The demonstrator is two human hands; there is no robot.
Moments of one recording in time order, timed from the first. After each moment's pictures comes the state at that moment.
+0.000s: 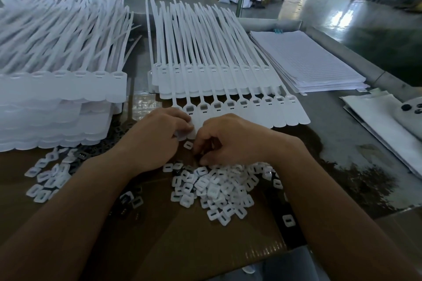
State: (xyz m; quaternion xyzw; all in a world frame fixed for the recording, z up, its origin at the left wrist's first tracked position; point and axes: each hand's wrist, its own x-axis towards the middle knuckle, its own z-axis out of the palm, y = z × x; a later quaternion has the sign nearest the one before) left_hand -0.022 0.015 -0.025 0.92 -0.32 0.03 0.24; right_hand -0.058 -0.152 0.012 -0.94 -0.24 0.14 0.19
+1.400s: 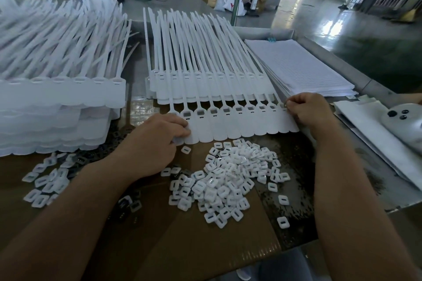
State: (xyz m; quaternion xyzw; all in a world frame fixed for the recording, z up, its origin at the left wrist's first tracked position) left_hand -0.023 0.017 -0.028 0.91 -0.34 0.03 0.25; right_hand -0.024 -0.295 -0.019 -0.86 0.23 -0.16 0.42
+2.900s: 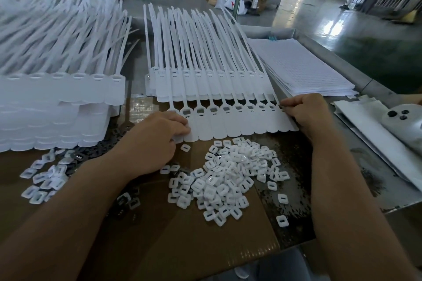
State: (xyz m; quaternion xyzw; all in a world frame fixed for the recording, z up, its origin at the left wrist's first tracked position) left_hand -0.016 0.014 -0.026 0.91 -0.34 0.04 0.24; right_hand -0.017 -0.294 -0.018 -0.87 0.25 -0.16 0.40
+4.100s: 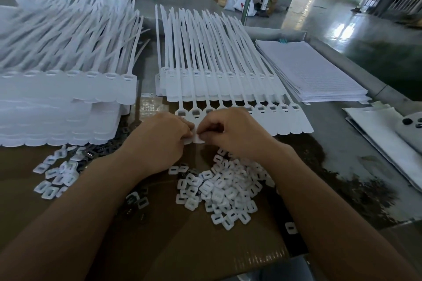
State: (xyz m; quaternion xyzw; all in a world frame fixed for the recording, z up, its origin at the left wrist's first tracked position) left_hand -0.028 0.014 -0.016 0.94 -0.33 0.03 0.14; right_hand -0.044 -0.151 -0.006 -0.94 -0.18 -0.02 0.30
